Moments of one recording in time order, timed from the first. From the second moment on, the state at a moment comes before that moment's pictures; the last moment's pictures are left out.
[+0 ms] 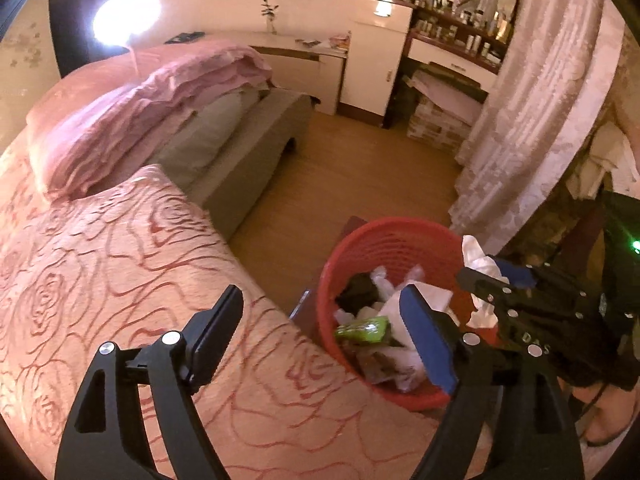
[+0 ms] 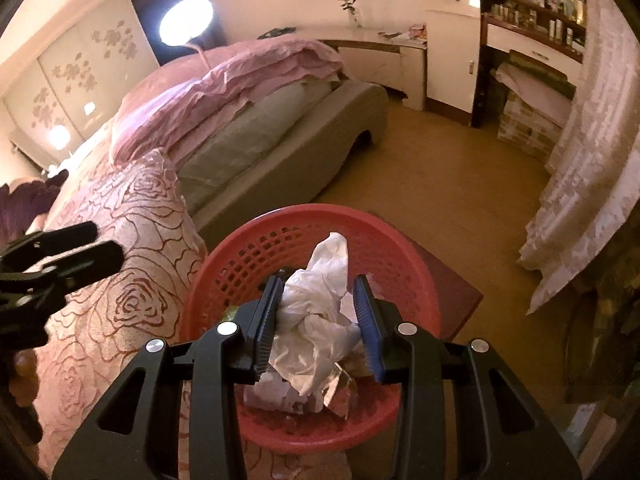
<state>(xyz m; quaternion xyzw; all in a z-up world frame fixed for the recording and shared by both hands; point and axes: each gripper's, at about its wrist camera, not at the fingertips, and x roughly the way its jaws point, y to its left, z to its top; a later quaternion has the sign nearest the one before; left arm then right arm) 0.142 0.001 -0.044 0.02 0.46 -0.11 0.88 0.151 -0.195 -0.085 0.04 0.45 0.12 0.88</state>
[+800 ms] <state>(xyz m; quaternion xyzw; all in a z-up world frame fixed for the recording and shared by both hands) 0.124 0.016 -0.042 0.04 0.46 -0.08 0.88 0.143 -0.195 -0.076 0.06 0.44 0.11 0.89</state>
